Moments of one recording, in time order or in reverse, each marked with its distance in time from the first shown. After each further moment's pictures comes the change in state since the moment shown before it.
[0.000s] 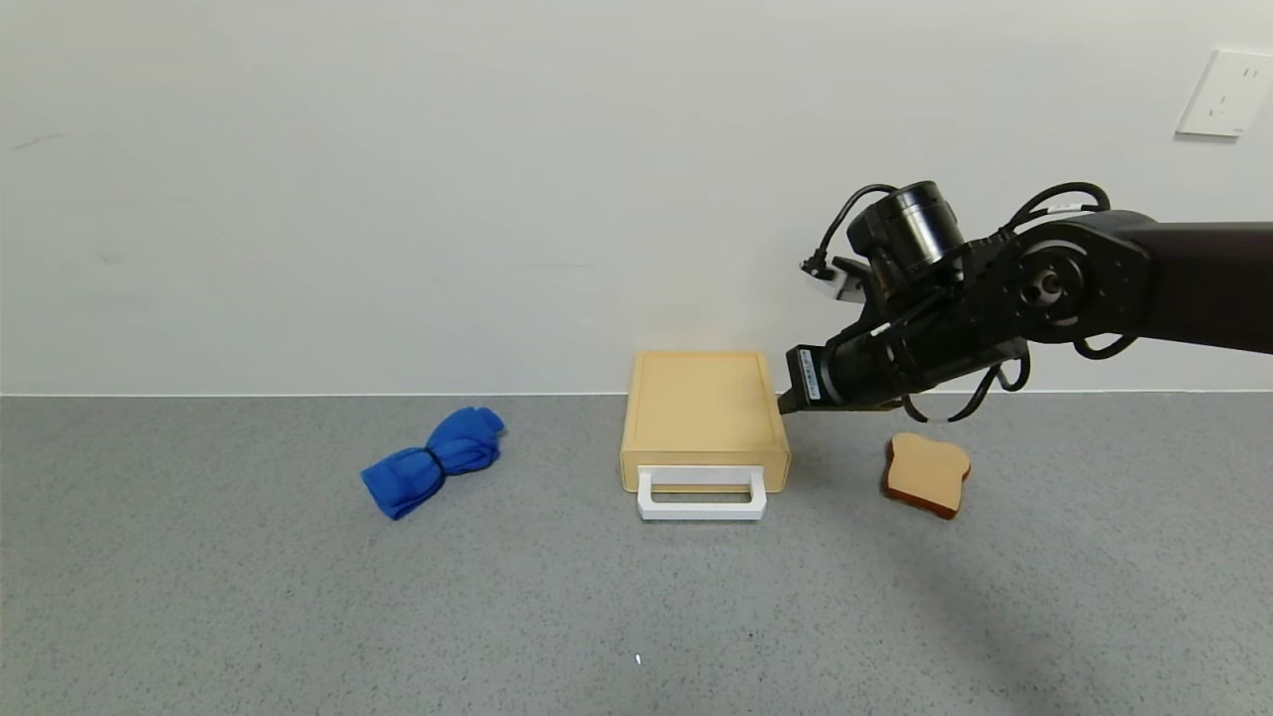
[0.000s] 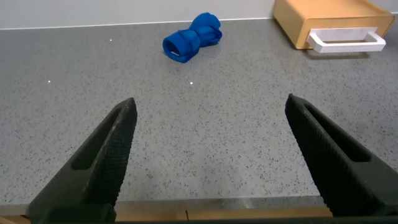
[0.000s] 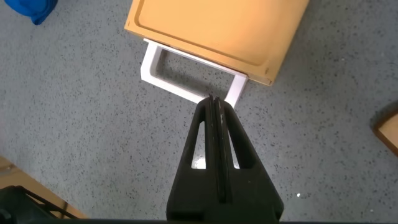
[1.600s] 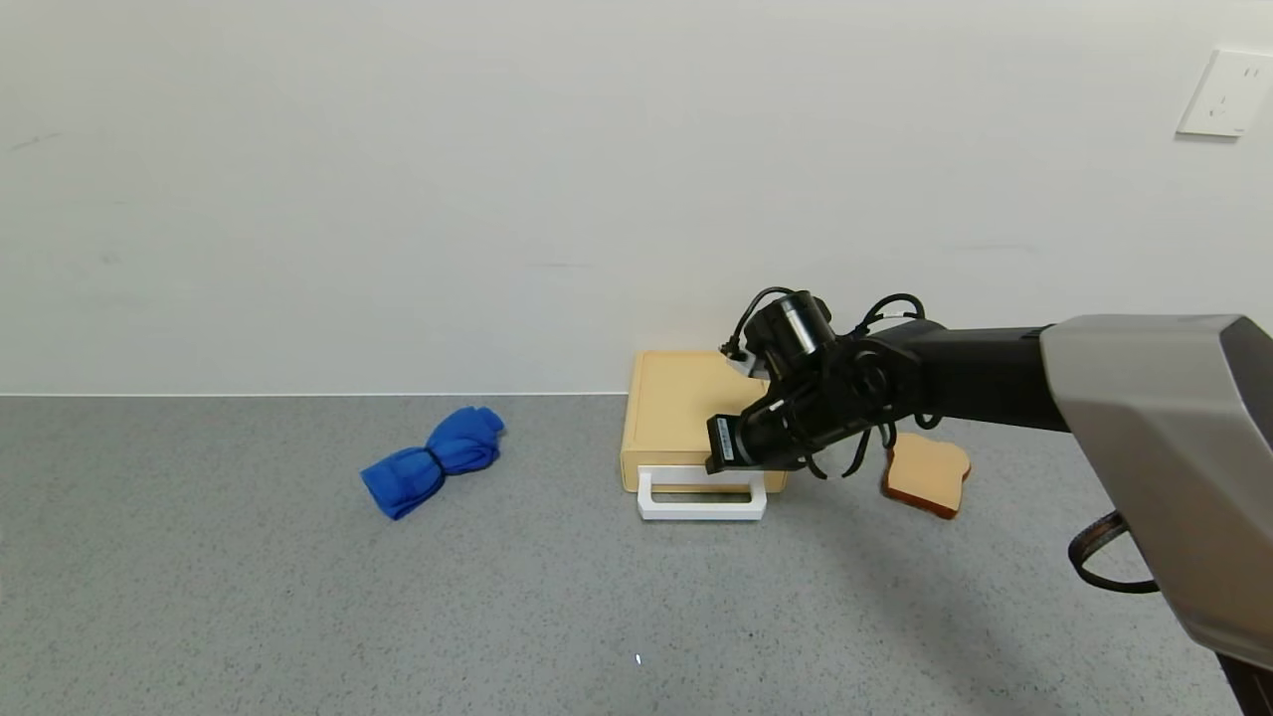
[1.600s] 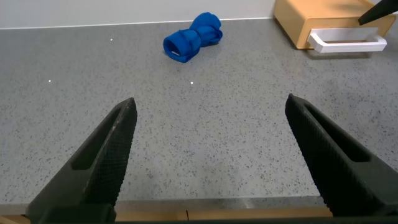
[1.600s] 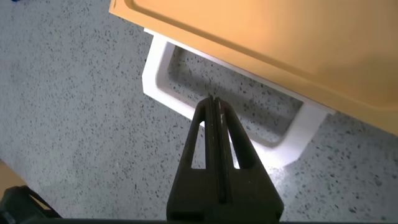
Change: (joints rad) left arm 0.001 0.000 0.000 0.000 0.000 0.000; right arm 0.062 0.284 -0.126 -0.082 0.085 0.074
